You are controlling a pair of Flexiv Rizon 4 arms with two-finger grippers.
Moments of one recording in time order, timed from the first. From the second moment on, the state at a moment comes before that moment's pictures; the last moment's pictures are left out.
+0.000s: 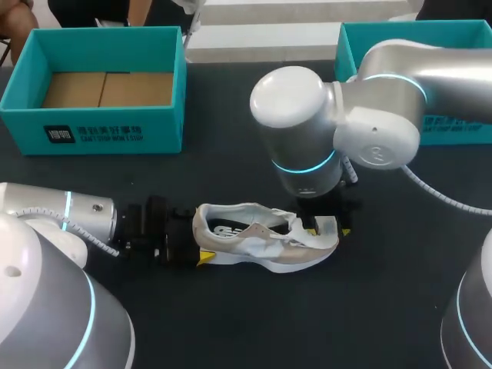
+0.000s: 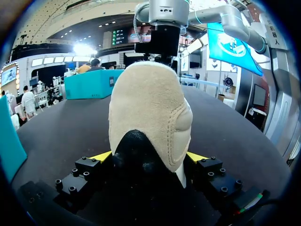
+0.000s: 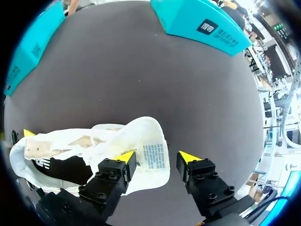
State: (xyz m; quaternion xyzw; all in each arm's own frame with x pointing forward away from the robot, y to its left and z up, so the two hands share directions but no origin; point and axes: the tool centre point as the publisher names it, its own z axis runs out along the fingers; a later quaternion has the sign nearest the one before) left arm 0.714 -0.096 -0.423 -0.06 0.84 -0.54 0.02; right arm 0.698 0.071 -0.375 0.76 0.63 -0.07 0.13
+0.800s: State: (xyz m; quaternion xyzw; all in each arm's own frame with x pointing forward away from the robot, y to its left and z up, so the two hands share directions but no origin) left arm 0.714 -0.096 -0.423 -0.06 0.84 -0.54 0.02; right arm 0.785 0.137 -0.253 0.74 0.64 0.08 0.20
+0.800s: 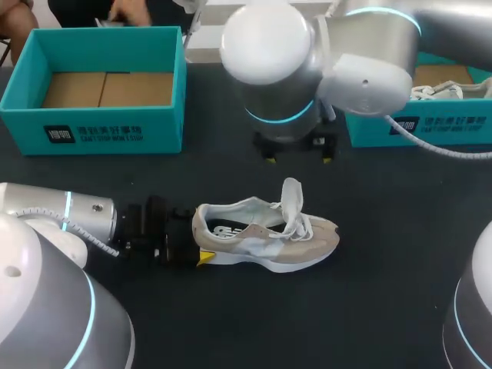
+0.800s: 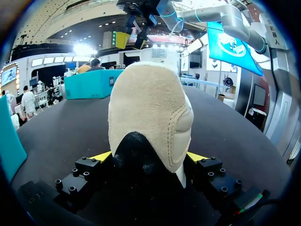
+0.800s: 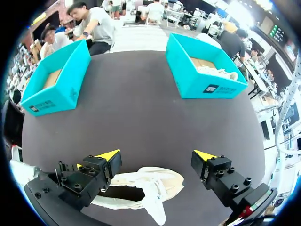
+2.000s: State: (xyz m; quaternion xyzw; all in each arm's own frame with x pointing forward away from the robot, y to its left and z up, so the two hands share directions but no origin) left arm 0.714 -0.096 -0.423 -0.06 0.84 -0.54 0.02; right arm 0.778 0.209 -0.255 0.43 0.89 0.10 0.14
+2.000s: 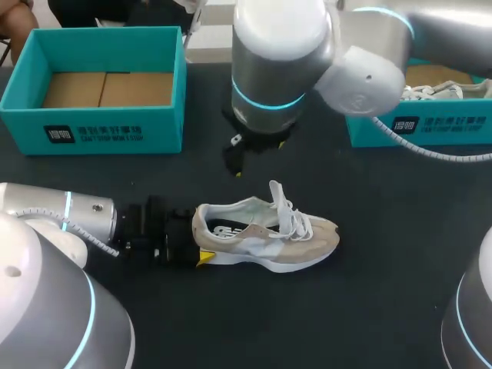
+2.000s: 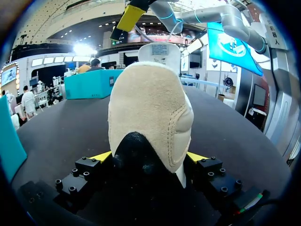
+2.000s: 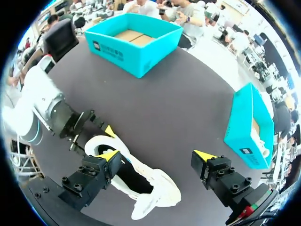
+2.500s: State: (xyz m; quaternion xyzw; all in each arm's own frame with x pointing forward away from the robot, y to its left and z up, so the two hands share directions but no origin) left arm 0.714 -0.096 -0.423 -0.06 0.84 -0.54 0.02; right arm 0.737 0.247 -0.284 0.21 0.97 0.06 0.09
